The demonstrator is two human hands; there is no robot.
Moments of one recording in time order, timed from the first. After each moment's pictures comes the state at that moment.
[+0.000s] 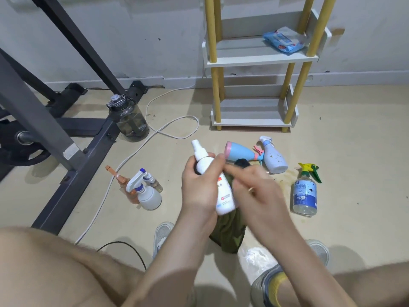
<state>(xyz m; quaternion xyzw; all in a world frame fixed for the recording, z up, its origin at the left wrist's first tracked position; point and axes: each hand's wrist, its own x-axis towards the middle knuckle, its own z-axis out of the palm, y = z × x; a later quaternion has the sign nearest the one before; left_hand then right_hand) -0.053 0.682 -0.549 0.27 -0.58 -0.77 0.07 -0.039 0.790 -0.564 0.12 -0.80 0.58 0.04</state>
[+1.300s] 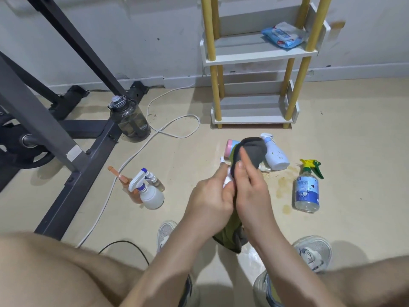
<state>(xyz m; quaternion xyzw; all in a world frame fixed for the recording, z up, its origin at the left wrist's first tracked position) -0.037 0.667 -0.574 -0.06 -0.93 -0.36 0.05 -0.048 0.762 -0.586 -0.07 -0.66 0.75 0.00</state>
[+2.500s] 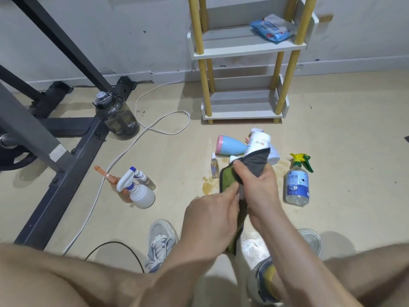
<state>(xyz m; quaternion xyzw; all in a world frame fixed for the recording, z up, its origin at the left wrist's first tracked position) -0.012 0.687 -0.585 -0.06 -0.96 -0.27 0.06 -0.065 0.789 -0.584 -0.22 -0.55 0.80 -0.06</state>
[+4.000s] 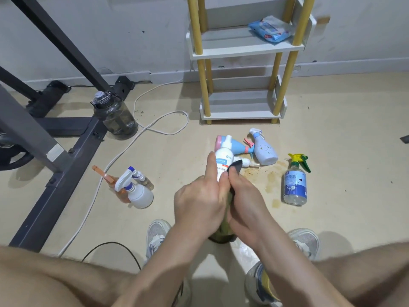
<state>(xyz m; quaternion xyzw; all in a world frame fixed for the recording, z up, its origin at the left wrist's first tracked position) -0.036 0.679 -0.588 0.01 -0.98 -0.12 0.13 -0.047 0.772 -0.587 -0.18 -0.40 0.87 -0.23</state>
